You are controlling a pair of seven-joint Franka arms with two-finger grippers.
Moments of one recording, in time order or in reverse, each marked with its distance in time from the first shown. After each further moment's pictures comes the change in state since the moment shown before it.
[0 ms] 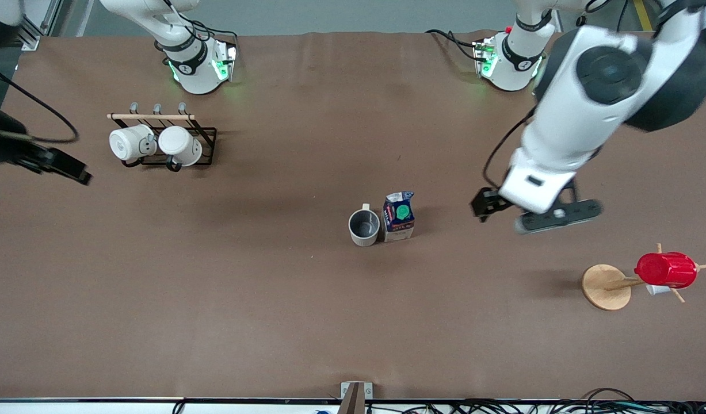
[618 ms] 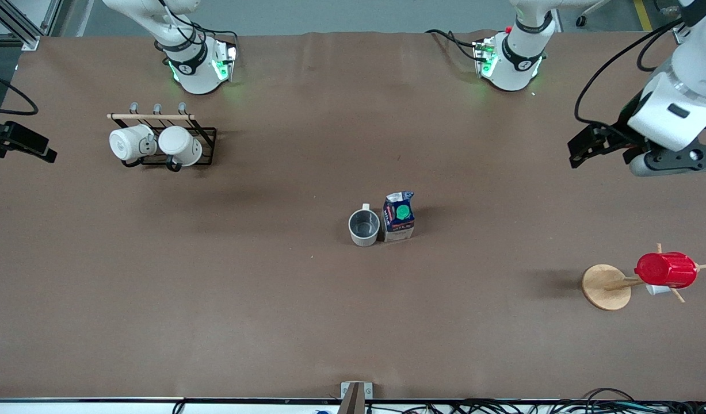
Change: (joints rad) left arm 0.190 -0.196 0.003 -0.050 -0.112 -0.216 0.375; right arm -0.080 -0.026 0.031 -0.037 0.000 -0.018 -0.150
